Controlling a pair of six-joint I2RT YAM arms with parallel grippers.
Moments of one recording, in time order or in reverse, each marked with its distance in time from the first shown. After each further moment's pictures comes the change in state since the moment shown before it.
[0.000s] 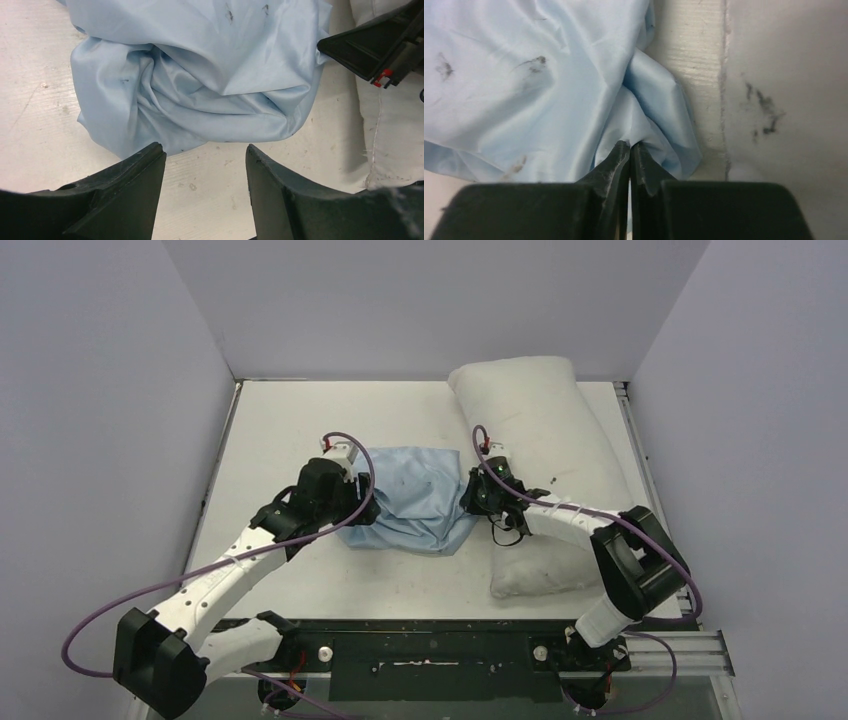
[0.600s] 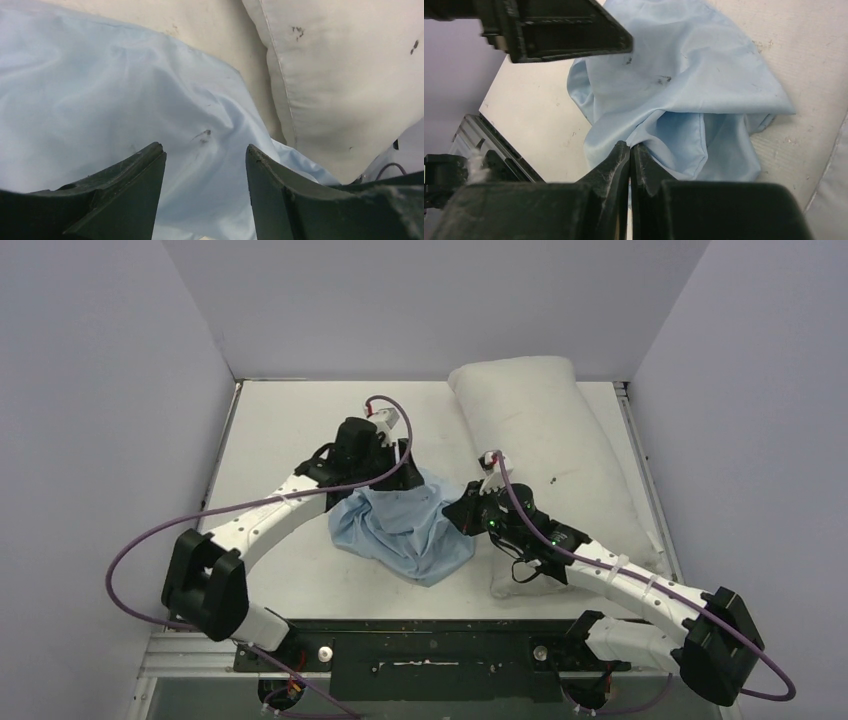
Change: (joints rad) left arm -0.014 0.352 0.279 0.134 0.197 -0.066; right arm 0.223 -0.492 -0.129 0.013 -0.046 -0.030
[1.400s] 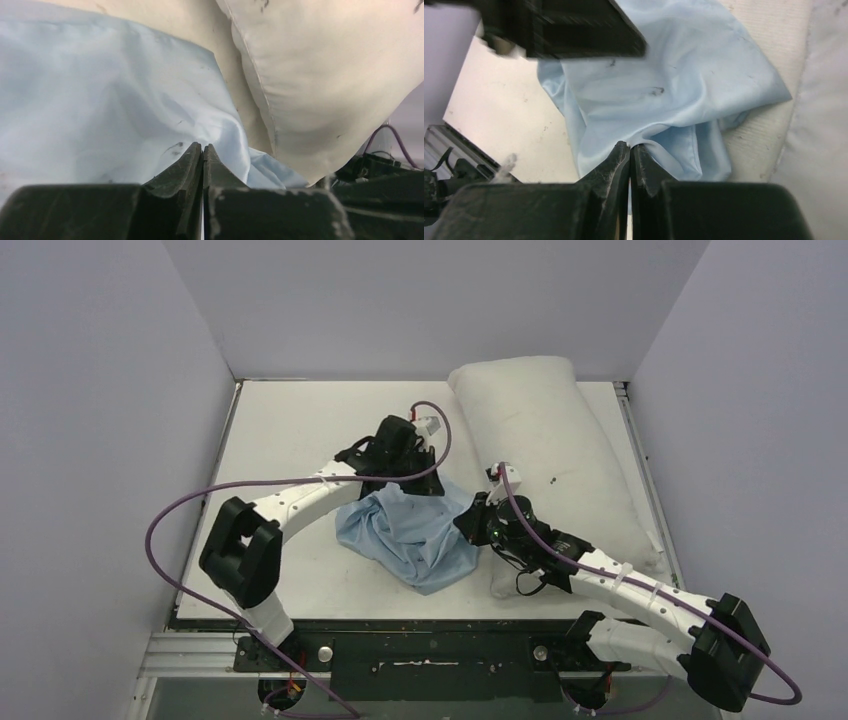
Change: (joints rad) left arm -0.127 0.289 0.167 -0.012 0.150 0.006; right arm 0.036 -0.061 -0.073 -0.074 0.119 0.050
